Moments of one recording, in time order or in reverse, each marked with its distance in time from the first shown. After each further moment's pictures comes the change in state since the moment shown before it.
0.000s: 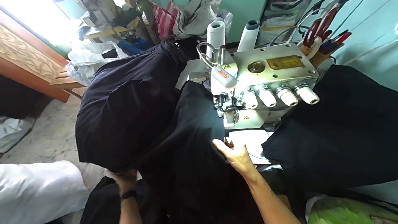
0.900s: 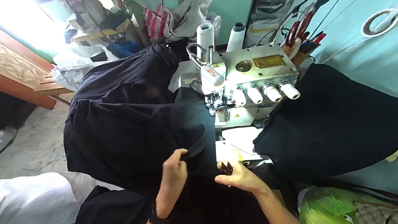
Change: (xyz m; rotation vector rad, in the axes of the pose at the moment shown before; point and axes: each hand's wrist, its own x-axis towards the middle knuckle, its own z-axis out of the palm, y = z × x) left_hand -0.186 0.040 0.152 0.928 -0.797 0.917; right_hand -0.049 0.015 -0.038 0.171 -0.493 0.239
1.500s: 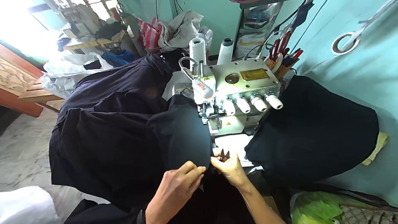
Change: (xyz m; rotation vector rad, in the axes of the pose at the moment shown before) left_hand 0.019 0.017 -0.014 -0.011 -0.218 0.497; right_hand 0.029 -0.012 0.009 0.078 0.503 -0.193
